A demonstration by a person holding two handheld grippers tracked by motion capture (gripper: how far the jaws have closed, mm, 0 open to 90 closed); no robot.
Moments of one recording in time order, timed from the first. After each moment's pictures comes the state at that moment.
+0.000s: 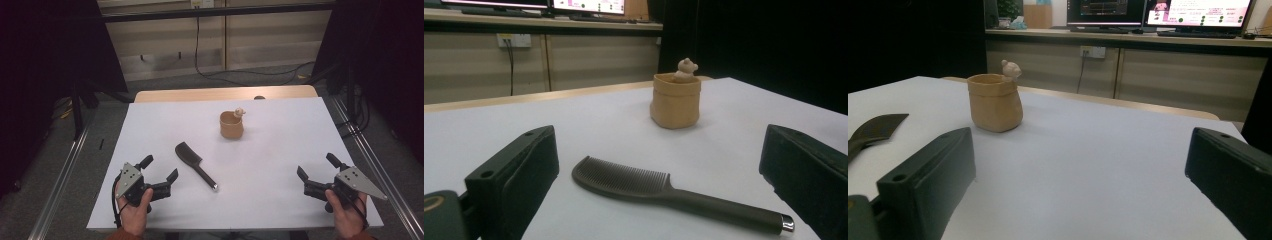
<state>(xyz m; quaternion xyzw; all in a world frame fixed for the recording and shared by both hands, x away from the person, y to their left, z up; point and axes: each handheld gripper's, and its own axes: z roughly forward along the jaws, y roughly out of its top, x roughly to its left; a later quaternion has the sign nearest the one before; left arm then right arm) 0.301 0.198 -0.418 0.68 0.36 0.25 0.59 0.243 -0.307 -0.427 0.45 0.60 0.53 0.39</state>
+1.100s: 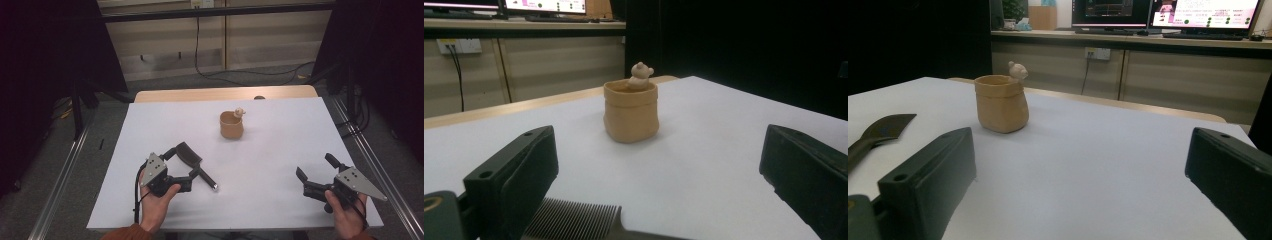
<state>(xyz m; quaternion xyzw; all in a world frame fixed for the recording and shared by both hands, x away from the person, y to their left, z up) 0.323 0.145 -0.414 0.70 0.30 0.22 0.61 0.242 -0.305 -0.427 0.45 0.60 0.53 0.39</state>
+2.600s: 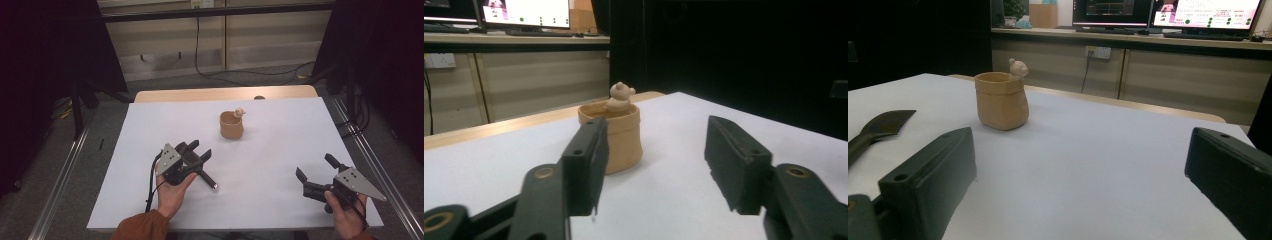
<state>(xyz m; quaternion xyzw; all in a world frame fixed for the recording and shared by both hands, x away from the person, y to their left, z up) 0.345 0.115 -0.418 0.68 0.29 0.20 0.64 0.241 -0.305 -0.427 0.45 0.61 0.53 0.39</state>
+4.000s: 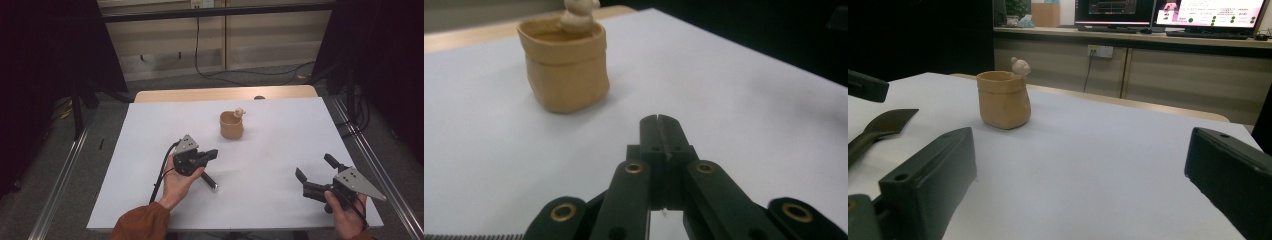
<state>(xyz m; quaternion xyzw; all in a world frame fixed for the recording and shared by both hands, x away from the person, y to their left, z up) 0.374 0.087 -0.418 0.80 0.29 0.08 0.52 0.241 -0.305 -0.428 0.44 0.61 0.53 0.39</state>
